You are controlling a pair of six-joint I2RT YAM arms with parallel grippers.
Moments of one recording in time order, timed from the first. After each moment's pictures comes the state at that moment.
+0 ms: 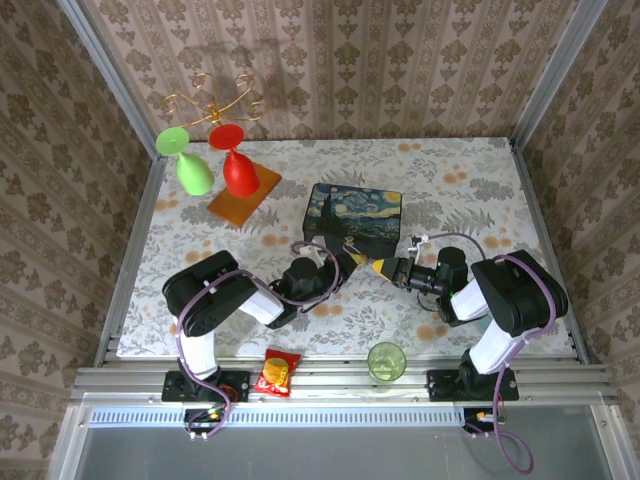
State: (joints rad) left arm -0.96 1.85 0.54 1.14 0.05 -1.41; right arm 0.21 1.68 0.22 1.21 -0.85 1.07
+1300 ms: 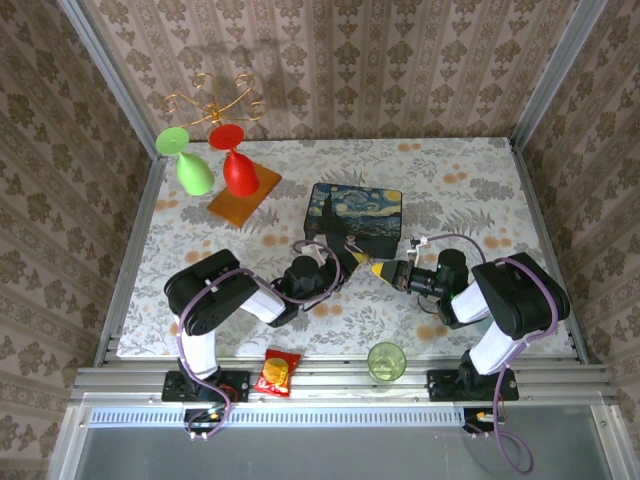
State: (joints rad) left arm -0.96 1.86 0.56 1.14 0.07 -1.44; right arm 0.22 1.66 0.20 1.22 -0.87 1.05
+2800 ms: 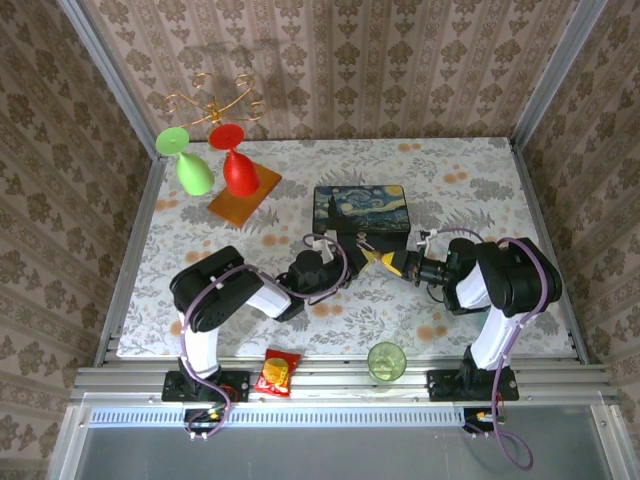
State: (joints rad) left arm -0.94 1.92 0.64 1.15 0.18 -1.45; right arm 0.05 1.80 0.28 1.22 -1.03 1.13
